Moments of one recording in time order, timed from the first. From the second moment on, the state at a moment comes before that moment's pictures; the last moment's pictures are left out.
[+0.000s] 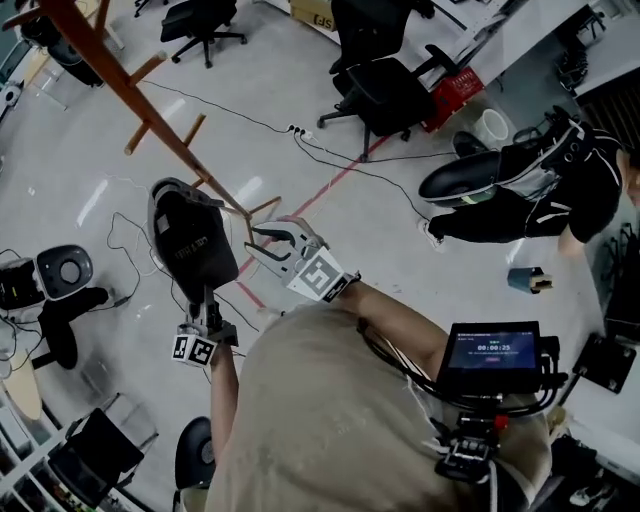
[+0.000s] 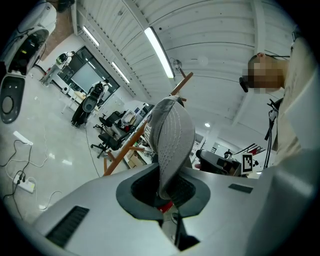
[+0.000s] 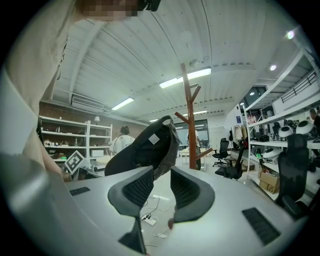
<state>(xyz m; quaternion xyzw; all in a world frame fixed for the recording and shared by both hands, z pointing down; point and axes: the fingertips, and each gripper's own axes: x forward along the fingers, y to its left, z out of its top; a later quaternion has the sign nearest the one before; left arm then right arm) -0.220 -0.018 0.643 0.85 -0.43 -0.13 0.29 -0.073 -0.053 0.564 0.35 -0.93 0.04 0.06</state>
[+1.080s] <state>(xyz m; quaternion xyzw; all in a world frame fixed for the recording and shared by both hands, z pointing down) -0.106 -0.001 0.657 0.85 -0.42 -0.12 0.29 0.043 -0.035 0.575 0.37 -0.93 0.04 0.06</state>
